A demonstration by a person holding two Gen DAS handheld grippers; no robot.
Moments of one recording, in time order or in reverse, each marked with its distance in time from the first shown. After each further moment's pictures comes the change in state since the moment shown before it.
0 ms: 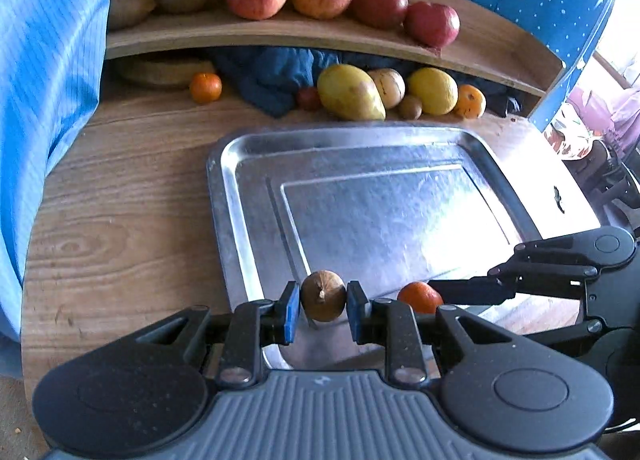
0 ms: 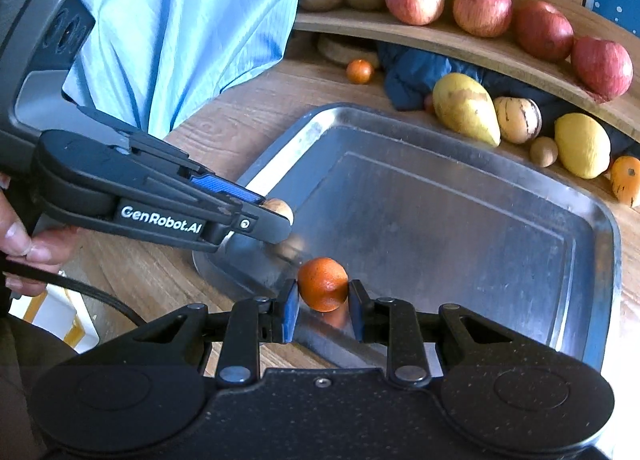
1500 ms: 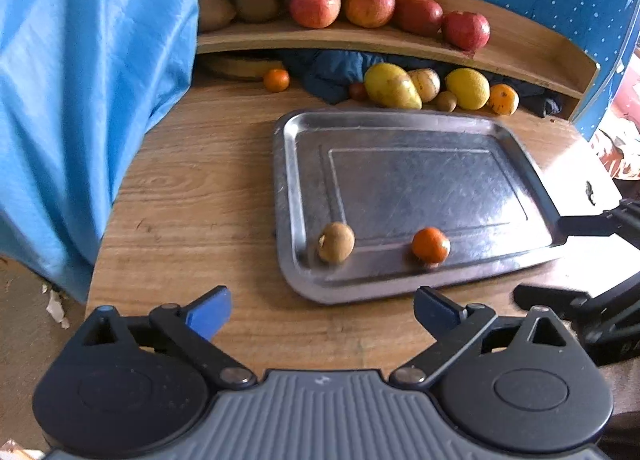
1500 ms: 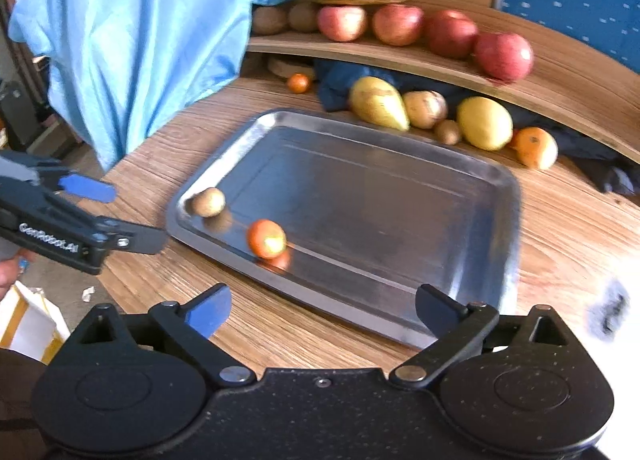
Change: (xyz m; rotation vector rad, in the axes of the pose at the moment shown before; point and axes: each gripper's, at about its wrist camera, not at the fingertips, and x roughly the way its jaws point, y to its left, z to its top) left arm -0.058 -0.035 -0.047 -0.081 -0.035 0.236; right arm -0.068 -0.022 -0.045 0.068 -0.060 -0.123
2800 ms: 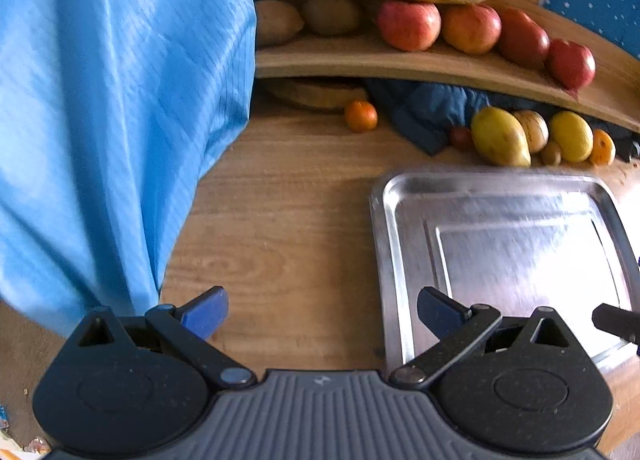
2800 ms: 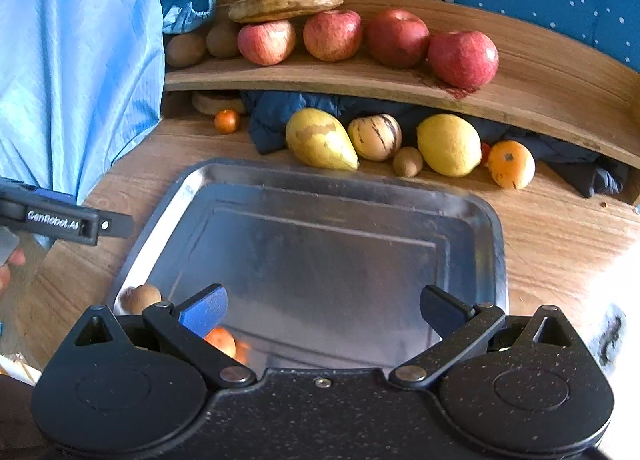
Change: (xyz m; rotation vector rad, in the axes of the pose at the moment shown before) left arm 0.057 0.061 0.080 -0.023 0.020 0.112; right arm 0.049 -0.015 0.063 0.155 -0.011 -0.112
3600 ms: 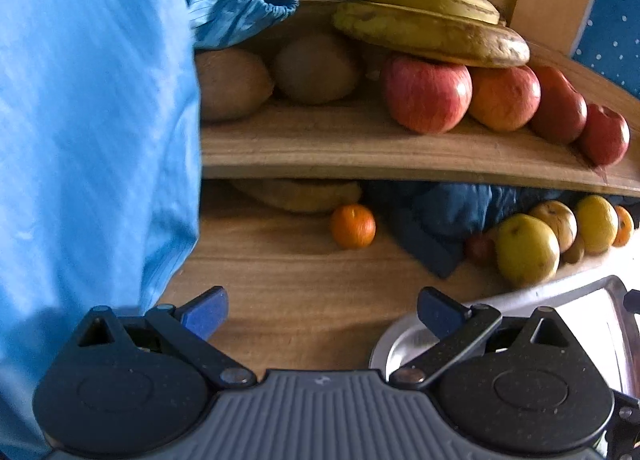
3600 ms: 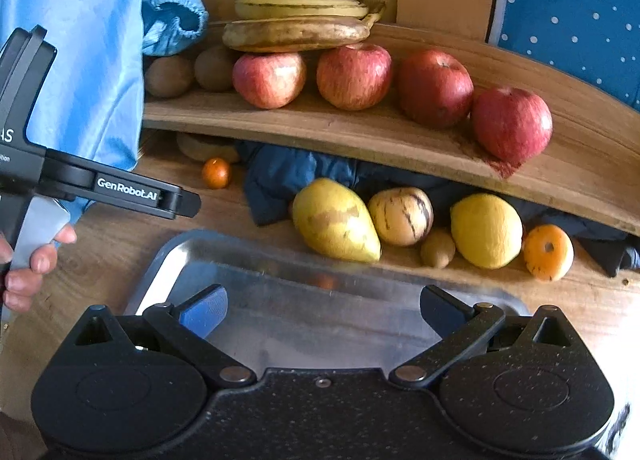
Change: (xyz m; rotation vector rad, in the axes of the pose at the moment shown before) left arm 0.067 -0.004 0.091 0.014 -0.063 -0.103; right arm 0.053 0.022 0.066 -0.038 -0.031 -0.051
